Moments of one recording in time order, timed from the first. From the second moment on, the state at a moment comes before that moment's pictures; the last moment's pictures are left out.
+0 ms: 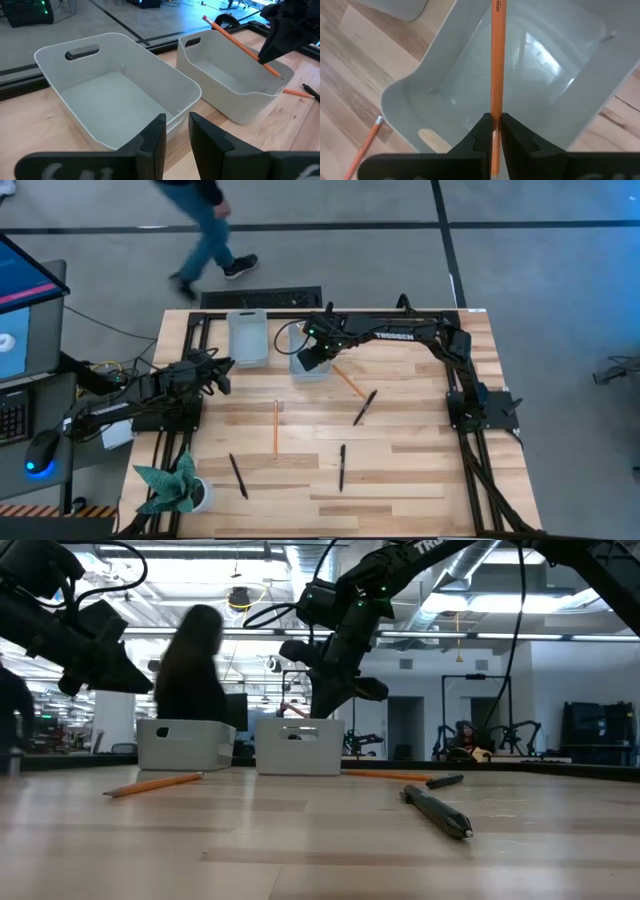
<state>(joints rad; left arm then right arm) 0.30 0.07 0.15 -0.49 -0.45 -0.40 -0.31 2.10 1.72 -0.75 -0.05 0.60</state>
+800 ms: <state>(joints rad) 0.30 0.07 0.15 -0.49 -0.45 -0.40 -0.31 2.10 1.72 -0.75 -0.05 0.60</state>
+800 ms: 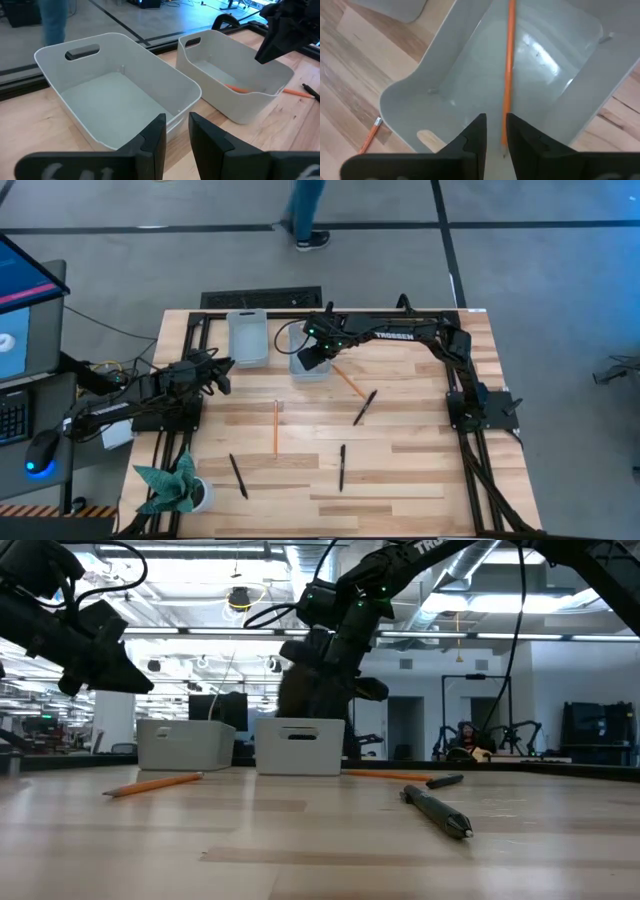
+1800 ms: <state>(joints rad) 0.30 0.07 0.15 -0.49 -0.45 -0.40 -0.34 2.10 1.99 -1.17 0.01 0.44</state>
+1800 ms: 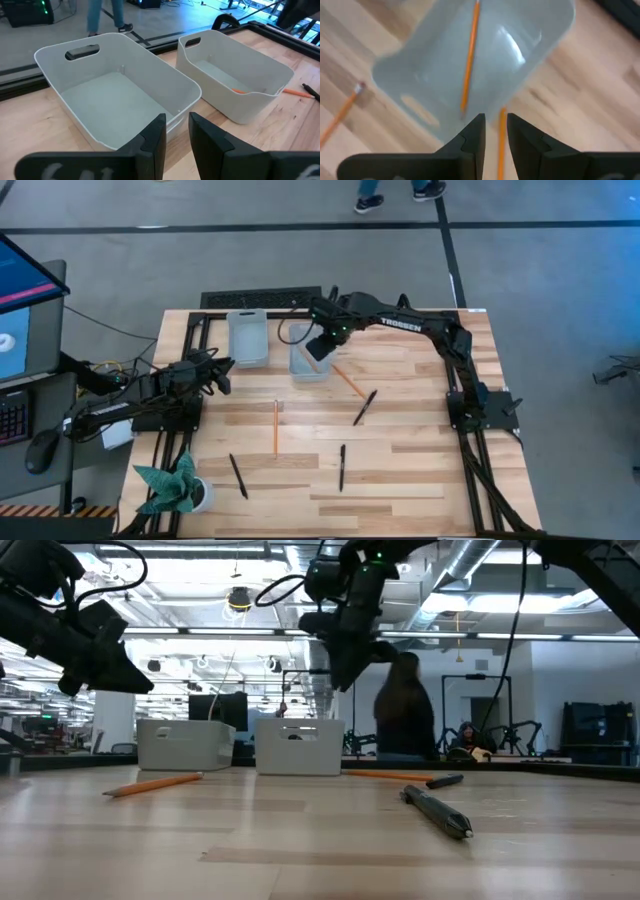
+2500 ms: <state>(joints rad) 0.30 0.07 0.15 -0.49 -0.44 -0.40 -0.26 2.10 1.94 -1.37 0.20 0.32</state>
